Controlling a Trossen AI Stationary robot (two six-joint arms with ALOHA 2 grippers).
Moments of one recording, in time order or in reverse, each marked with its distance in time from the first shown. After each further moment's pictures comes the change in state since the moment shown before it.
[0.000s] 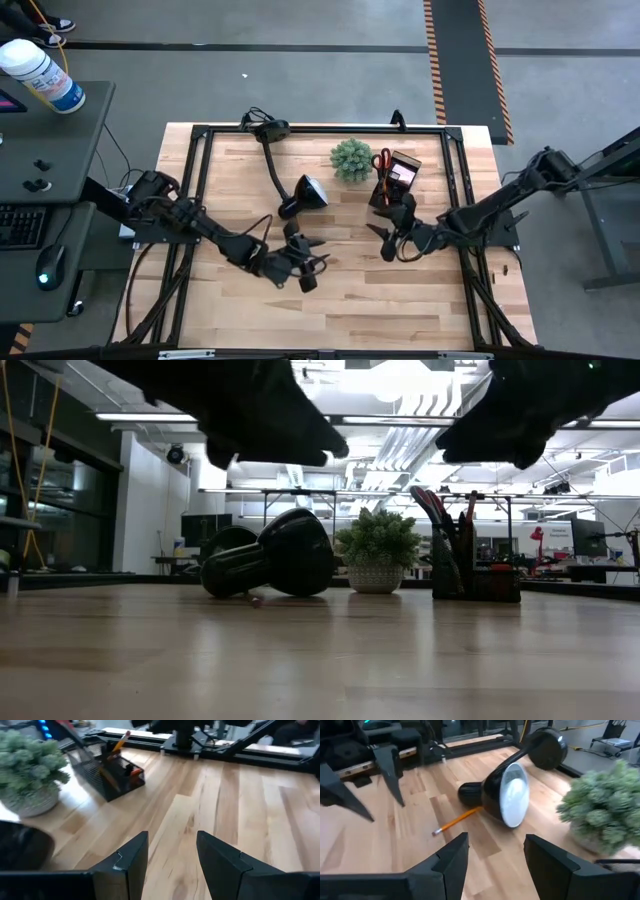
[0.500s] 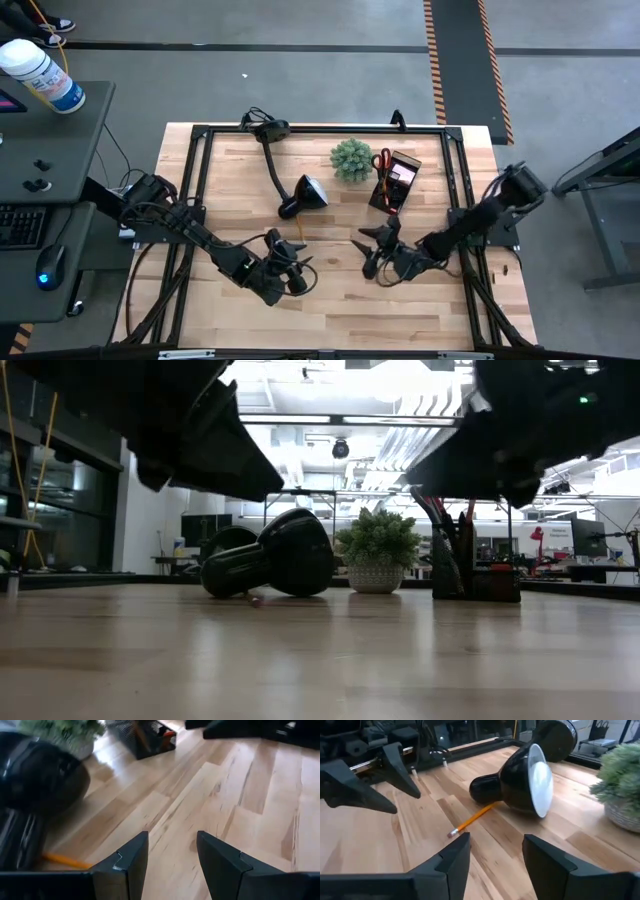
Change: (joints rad) left arm -0.107 0.000 0.000 -0.330 -0.164 -0.389; right arm 0.087 0.446 0.063 0.392 0.172 0.105
